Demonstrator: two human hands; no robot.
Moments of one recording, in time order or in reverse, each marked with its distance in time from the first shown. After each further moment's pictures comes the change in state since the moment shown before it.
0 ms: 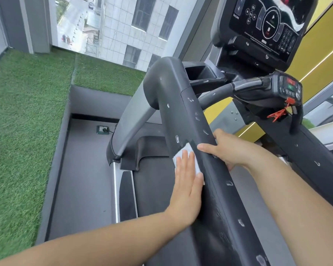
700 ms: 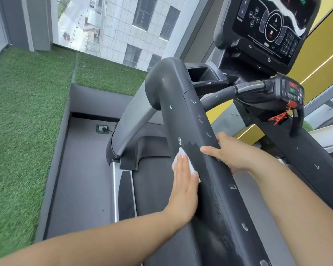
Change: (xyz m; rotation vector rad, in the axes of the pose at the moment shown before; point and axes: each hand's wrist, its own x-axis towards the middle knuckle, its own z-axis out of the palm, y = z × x) left_hand 0.005 -0.002 -0.008 -0.189 -0.007 -0.183; right_hand 0.002 0.000 0.001 -0.047 0.007 0.030
